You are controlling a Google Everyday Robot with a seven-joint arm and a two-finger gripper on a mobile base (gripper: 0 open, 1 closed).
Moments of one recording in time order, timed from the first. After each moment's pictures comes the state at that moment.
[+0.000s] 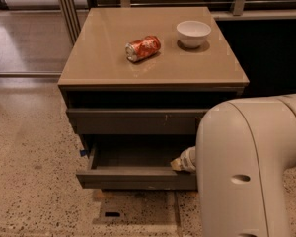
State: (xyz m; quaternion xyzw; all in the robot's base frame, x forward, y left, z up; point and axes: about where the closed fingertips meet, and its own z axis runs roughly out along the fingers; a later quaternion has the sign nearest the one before) arm 0.588 -0.118 0.434 -0.23 0.93 0.20 0.20
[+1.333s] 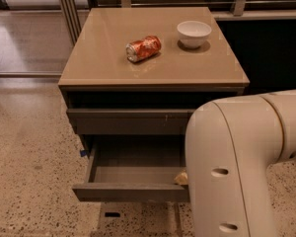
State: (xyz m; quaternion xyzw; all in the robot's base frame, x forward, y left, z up) arm 0.508 -0.131 0.430 -0.41 0.87 0.26 0.11
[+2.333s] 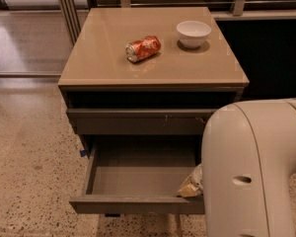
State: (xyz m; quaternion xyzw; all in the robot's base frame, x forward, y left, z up) arm 0.465 -0.134 0.443 -0.47 0.83 0.29 0.11
